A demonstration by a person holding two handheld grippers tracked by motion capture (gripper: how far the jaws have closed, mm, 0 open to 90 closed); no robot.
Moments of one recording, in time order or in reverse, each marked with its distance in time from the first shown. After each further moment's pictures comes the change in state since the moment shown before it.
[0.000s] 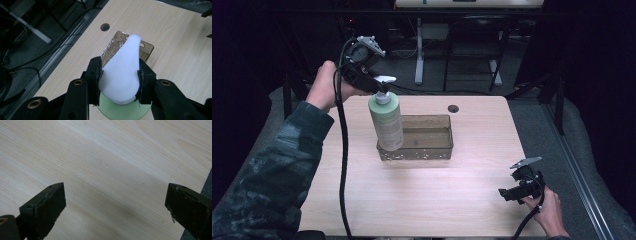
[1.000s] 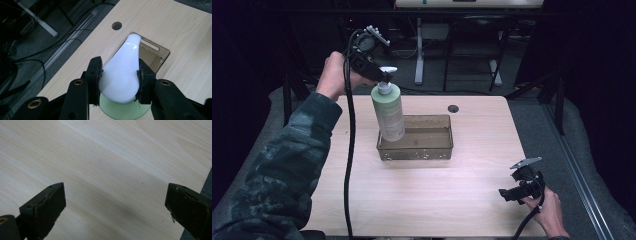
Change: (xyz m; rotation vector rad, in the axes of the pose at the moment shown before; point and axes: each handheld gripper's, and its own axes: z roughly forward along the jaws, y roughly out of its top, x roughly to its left) left arm 0.026 0.015 0.023 0.038 0.045 -0.056; right arm 0.000 -0.001 0.000 0.004 0.003 0.003
